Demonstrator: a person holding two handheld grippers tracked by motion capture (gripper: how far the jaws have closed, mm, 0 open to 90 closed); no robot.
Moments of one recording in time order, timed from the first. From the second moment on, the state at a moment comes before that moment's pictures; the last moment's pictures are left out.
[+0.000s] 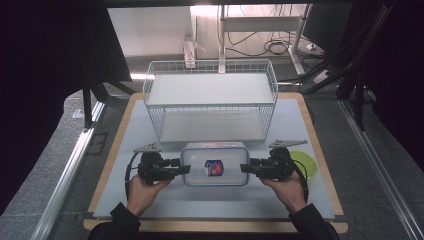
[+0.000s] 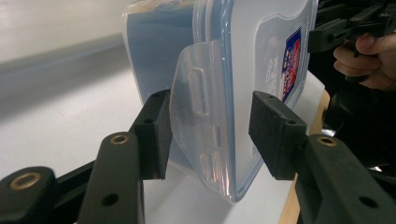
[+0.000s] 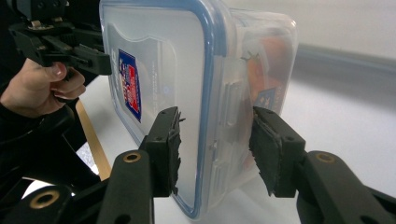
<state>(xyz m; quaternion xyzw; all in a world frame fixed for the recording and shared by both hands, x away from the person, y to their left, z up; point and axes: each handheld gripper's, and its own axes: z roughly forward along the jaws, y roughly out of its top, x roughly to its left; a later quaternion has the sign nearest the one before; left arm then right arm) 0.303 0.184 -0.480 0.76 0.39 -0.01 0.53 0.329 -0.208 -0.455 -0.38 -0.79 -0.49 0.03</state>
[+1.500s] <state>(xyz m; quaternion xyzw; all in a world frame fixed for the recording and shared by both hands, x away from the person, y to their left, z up) 0.358 0.206 -0.359 0.74 0.36 0.01 0.57 0.386 -0.197 -0.344 -0.35 -0.75 -0.56 0.00</state>
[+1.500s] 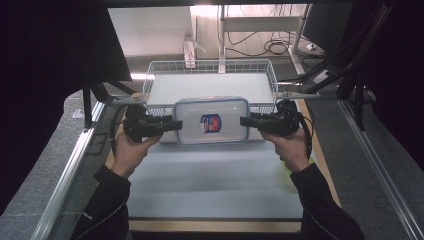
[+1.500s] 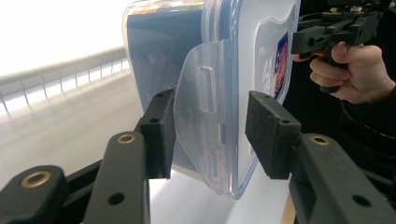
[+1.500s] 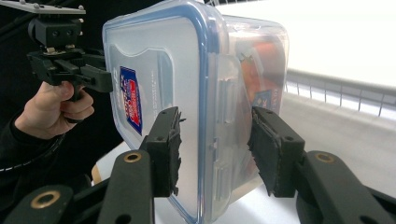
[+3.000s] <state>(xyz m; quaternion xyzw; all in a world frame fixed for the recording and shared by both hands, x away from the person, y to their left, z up) 0.450 0.218 -0.314 0.73 0.39 0.01 0.56 0.484 -0.177 -0.298 -0.38 -0.75 -0.54 0.00</state>
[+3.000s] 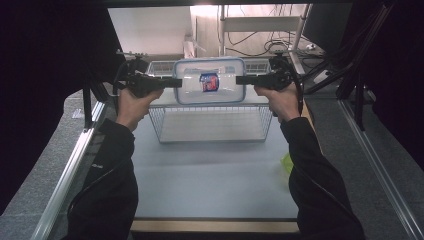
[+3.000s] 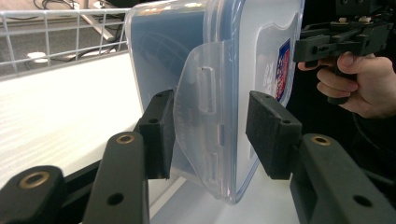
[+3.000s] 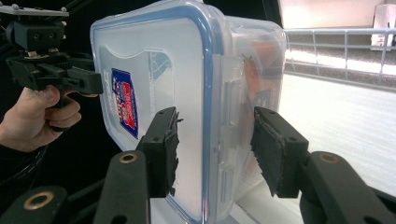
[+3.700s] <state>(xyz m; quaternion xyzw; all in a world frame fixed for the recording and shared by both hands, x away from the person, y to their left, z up) 0.452 0.205 -0.319 0.75 0.39 0.08 0.53 0.485 -0.163 -0.302 -0.37 -0.78 -0.50 -0.07</state>
